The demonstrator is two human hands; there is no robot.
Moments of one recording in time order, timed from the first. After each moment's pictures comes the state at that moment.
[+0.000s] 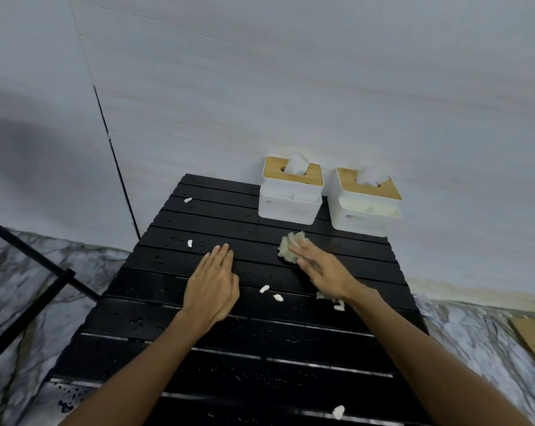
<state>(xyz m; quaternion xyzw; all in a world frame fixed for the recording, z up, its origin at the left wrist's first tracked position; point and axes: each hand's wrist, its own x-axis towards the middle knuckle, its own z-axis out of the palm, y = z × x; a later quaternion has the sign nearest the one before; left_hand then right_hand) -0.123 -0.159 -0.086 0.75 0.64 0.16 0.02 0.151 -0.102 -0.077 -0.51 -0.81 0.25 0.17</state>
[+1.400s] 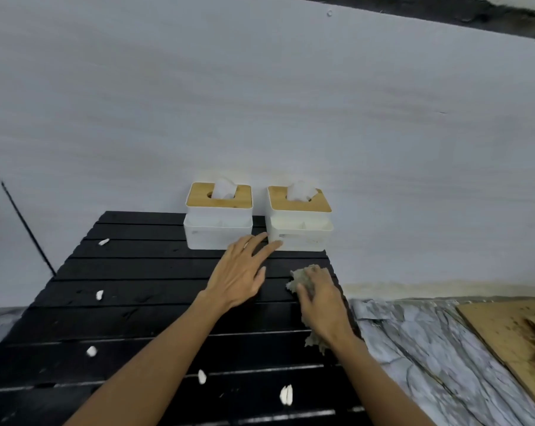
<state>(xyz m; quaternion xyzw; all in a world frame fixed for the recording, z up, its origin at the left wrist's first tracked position) 0.035 -0.054 -0.051 0.89 0.40 0.22 -0.03 0.227 -0.139 -0.076 -0.72 -0.60 0.14 0.31</state>
